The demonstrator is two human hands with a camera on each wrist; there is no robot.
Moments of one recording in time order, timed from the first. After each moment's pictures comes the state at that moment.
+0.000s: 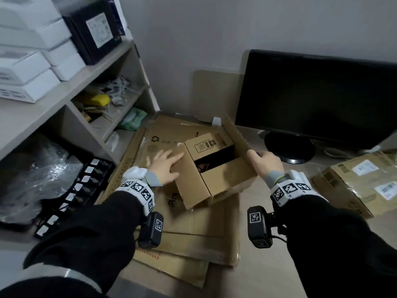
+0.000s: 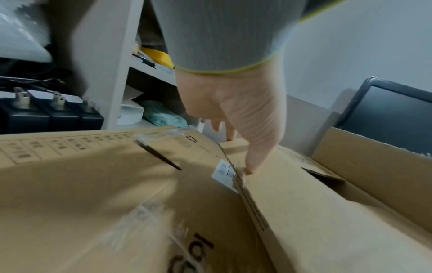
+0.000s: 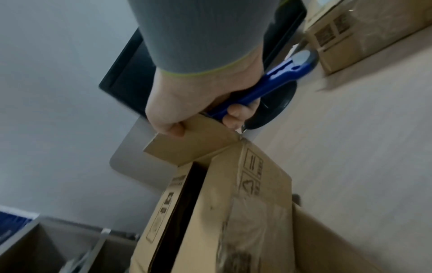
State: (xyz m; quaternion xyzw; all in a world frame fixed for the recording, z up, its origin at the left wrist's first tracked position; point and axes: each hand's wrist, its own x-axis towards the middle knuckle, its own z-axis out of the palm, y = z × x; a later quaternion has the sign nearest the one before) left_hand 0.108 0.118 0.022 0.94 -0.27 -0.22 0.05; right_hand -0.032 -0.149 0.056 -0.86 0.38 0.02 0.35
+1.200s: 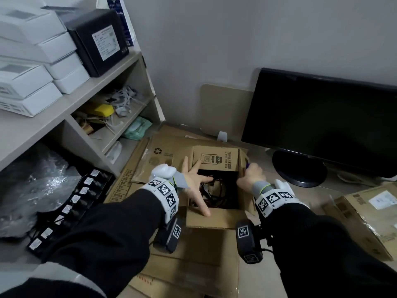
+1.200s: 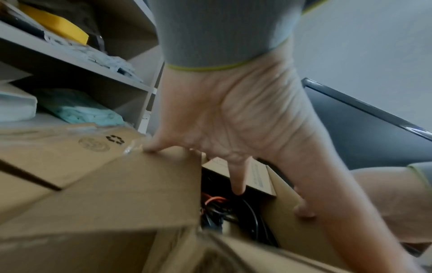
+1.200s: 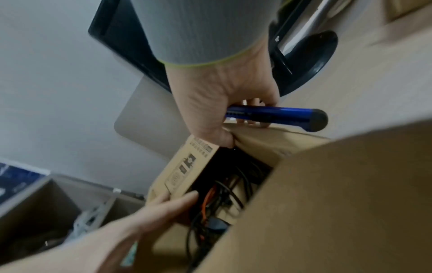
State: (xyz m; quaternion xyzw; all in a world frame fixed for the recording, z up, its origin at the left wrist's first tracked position) left_hand 0.112 0.038 0.055 0.84 -0.32 -0.43 -0.06; right_hand 0.036 -0.146 0.027 -0.85 0.40 0.14 0.30
